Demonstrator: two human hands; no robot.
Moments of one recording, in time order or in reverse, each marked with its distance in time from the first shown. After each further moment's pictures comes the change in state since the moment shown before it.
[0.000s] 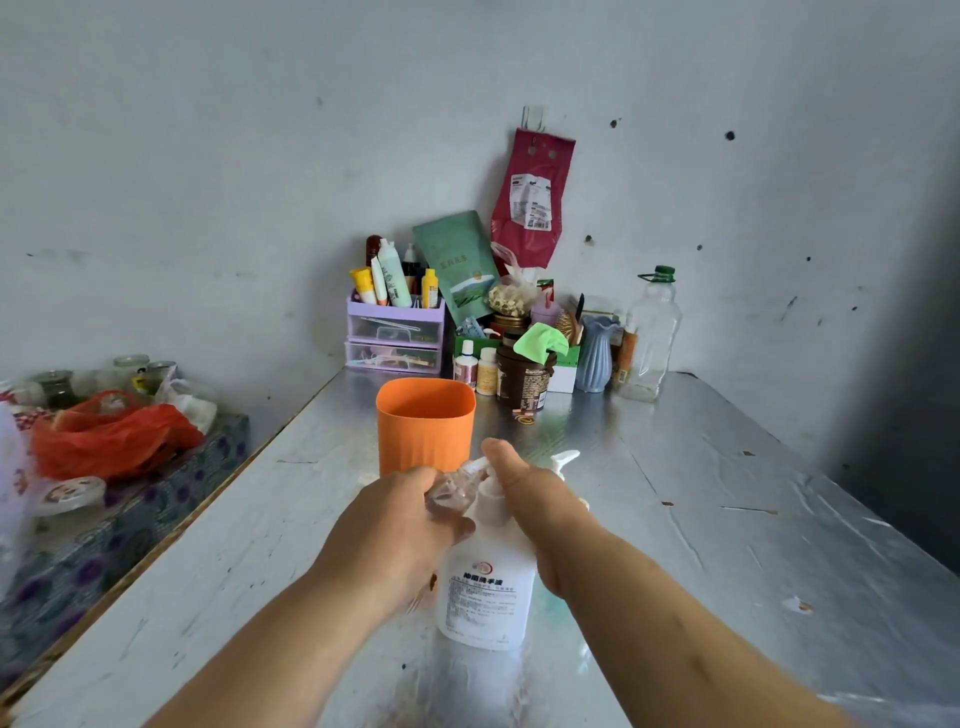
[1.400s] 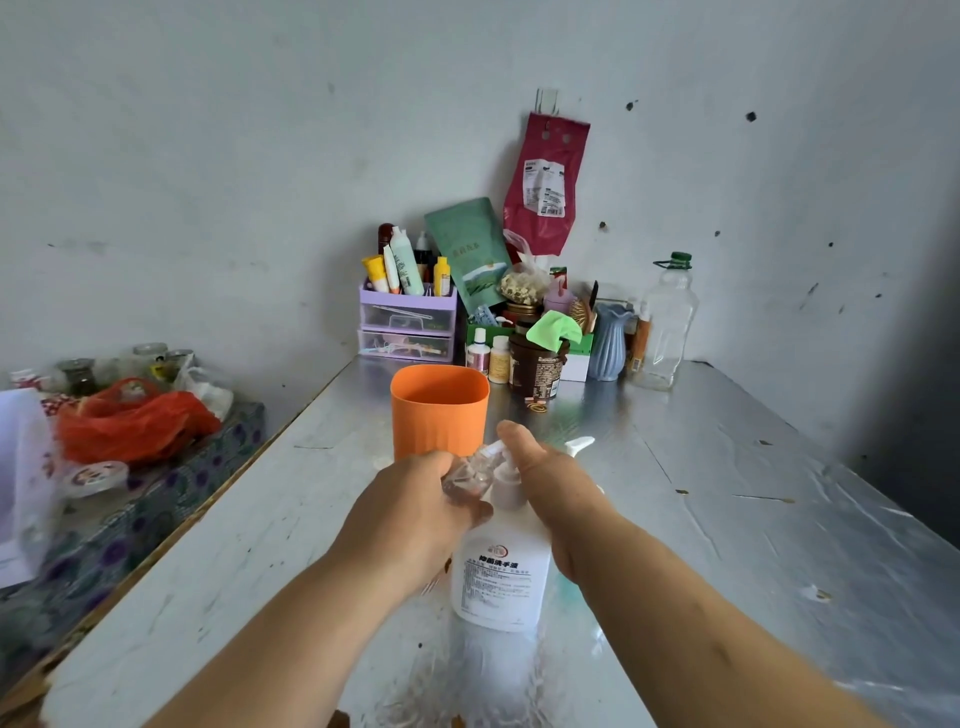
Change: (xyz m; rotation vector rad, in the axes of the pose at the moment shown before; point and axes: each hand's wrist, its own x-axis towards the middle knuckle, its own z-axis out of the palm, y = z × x) left_hand 0.002 -0.003 0.001 -0.008 0.015 0.001; right_hand 0.001 0.003 -0.004 -0.003 -0.003 -0.160
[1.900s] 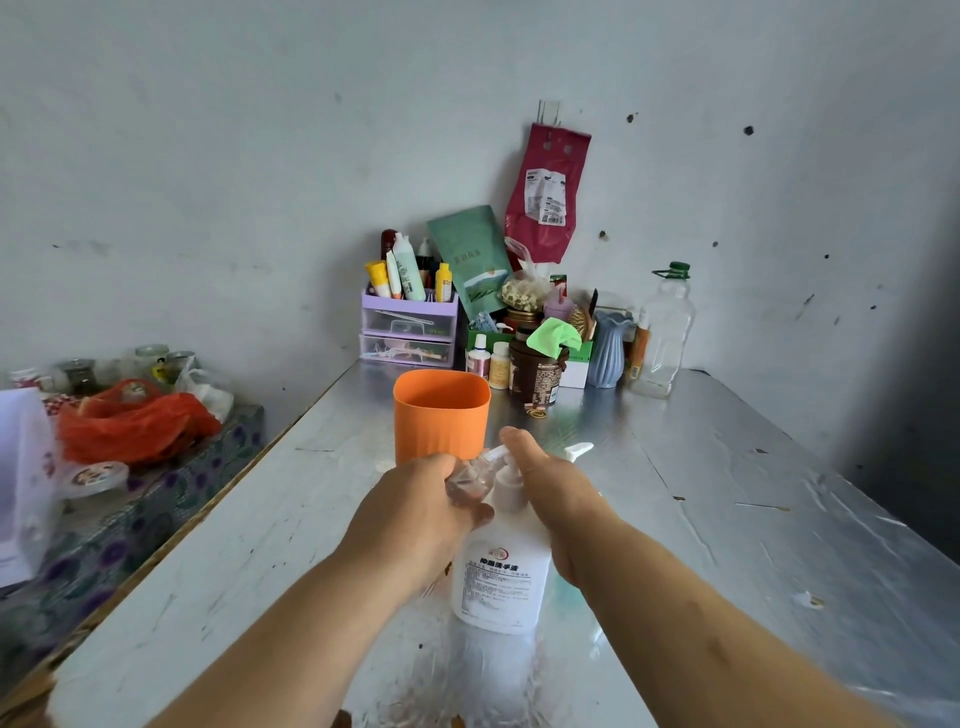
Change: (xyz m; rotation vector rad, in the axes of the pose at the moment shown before) left_hand -0.001 -0.003 0.003 -0.007 -0.004 0.014; right_hand -0.006 -0.006 0.007 -0.006 0.040 0.130
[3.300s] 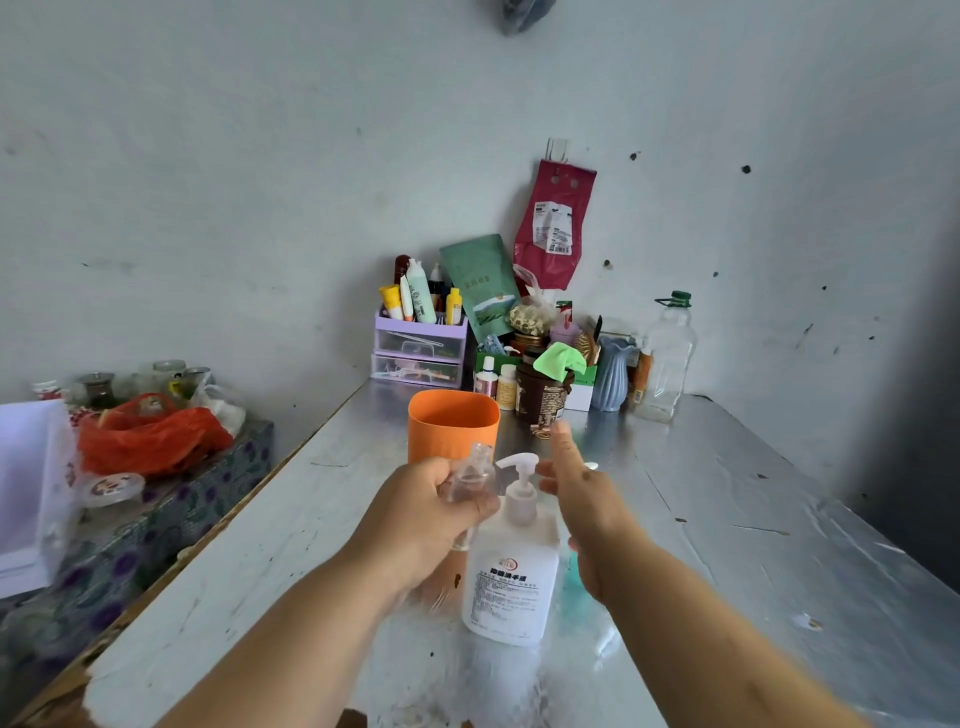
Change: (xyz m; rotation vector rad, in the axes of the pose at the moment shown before) left_hand -0.005 -0.007 -0.011 -0.510 -0.022 -0.047; right_hand -0.032 -0.010 -0.019 0.001 0.075 -0.142
